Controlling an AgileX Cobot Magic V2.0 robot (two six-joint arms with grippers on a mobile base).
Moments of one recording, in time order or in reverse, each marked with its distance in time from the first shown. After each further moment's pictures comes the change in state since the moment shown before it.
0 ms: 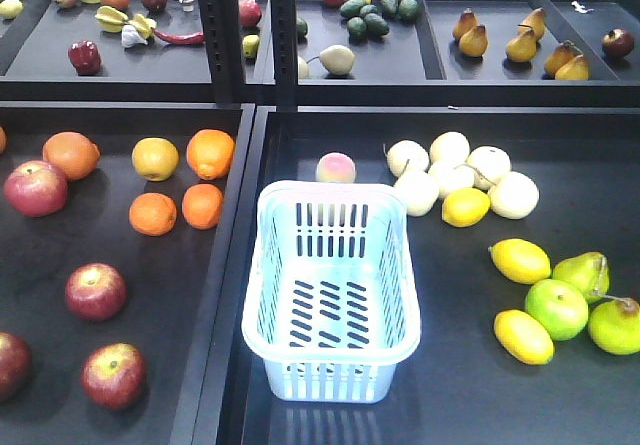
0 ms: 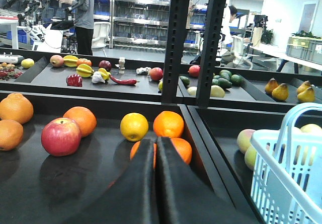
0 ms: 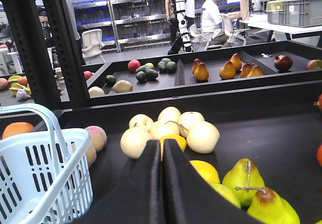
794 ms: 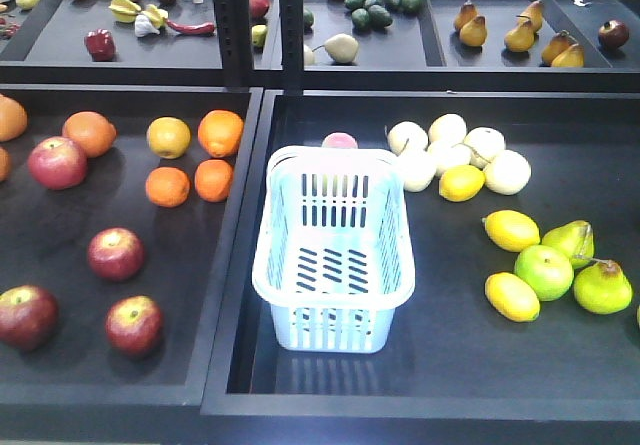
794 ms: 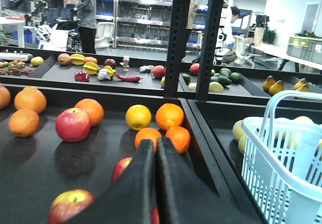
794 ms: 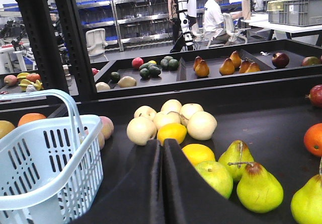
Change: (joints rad) left arm 0.000 0.000 0.000 0.000 0.000 0.000; right arm 0.000 0.000 0.000 0.000 0.000 0.000
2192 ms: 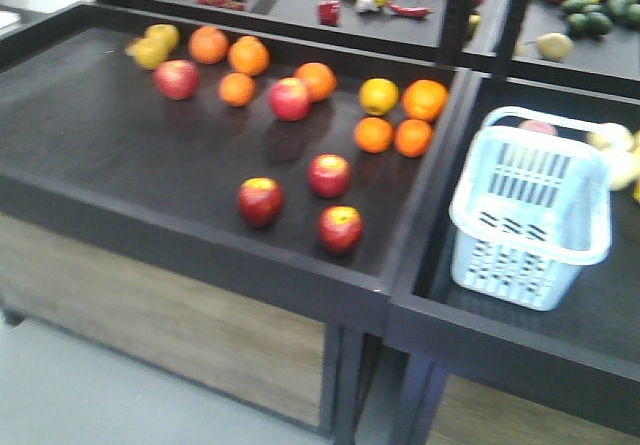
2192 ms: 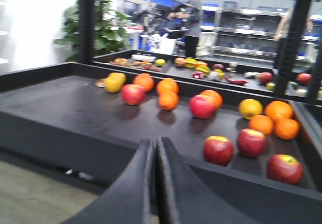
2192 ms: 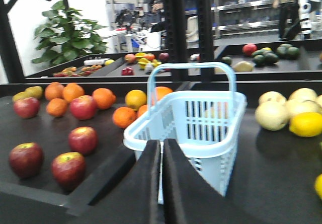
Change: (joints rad) left arm 0.000 0.000 0.000 0.000 0.000 0.000; right arm 0.000 0.000 0.000 0.000 0.000 0.000
